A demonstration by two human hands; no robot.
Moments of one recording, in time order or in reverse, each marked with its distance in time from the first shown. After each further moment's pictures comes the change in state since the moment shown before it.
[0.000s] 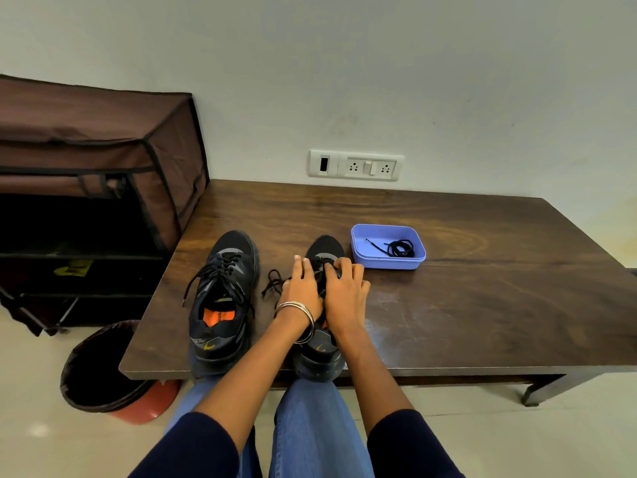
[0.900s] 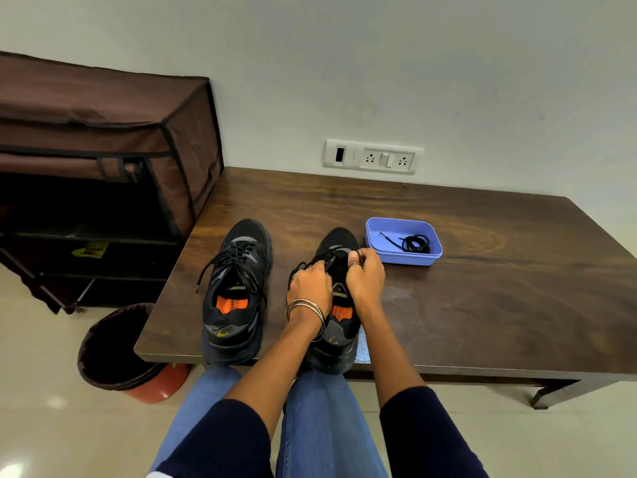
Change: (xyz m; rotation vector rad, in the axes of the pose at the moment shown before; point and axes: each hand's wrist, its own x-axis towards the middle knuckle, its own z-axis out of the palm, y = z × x) left_hand 0.000 -0.006 0.017 -0.112 0.297 -0.050; right_hand 0.028 0.007 0.003 0.827 0.078 0.425
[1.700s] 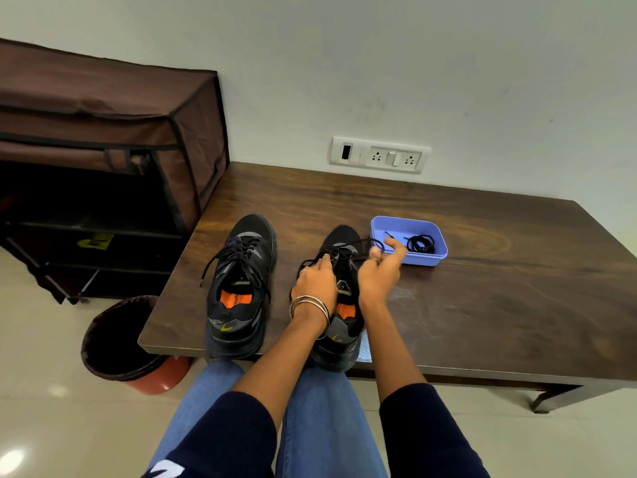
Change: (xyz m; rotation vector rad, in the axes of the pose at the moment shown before) left_hand 0.003 0.001 0.004 -0.016 -0.099 -0.077; right_hand 0.001 -0.004 -0.001 0.359 0.225 0.072
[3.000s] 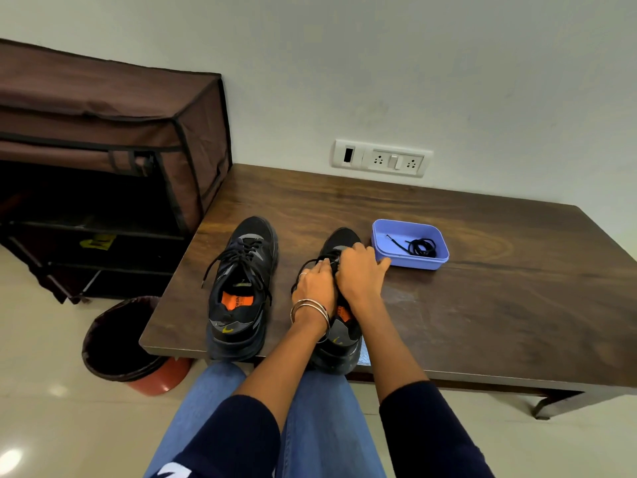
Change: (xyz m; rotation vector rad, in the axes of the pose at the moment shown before) left_hand -0.004 -0.001 -0.004 0.041 0.008 0.068; right_hand -0.012 -0.028 0.007 -1.283 -0.461 -0.539
